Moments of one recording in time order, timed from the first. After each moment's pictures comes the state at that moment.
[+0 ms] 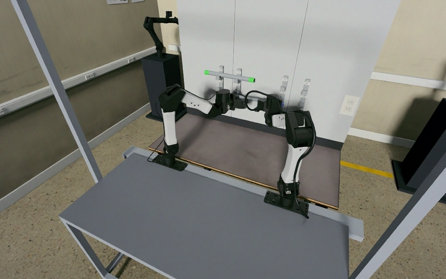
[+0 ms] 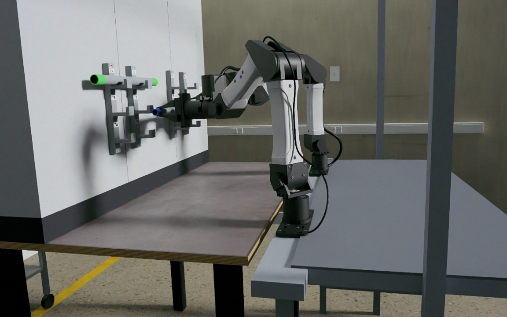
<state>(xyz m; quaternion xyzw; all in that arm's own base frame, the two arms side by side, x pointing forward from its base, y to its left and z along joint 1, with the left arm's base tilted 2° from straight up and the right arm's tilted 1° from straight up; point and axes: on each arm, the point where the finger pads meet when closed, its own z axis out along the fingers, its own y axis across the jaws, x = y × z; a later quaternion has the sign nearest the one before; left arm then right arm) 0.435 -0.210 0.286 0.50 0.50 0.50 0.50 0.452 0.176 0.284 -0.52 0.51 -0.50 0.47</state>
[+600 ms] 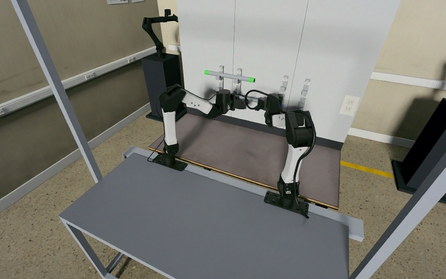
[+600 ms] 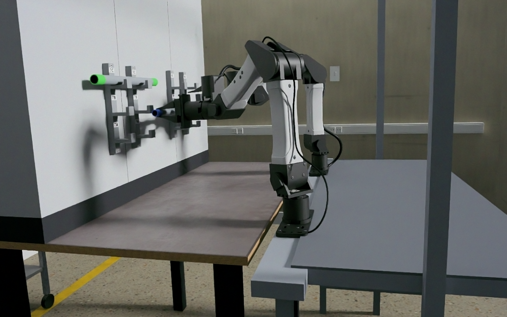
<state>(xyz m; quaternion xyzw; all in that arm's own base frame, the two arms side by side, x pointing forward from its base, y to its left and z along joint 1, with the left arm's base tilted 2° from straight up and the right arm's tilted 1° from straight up) 0.436 -0.211 0.283 0.50 0.50 0.50 0.50 0.453 0.175 0.293 -0.51 0.51 -0.50 0.49</state>
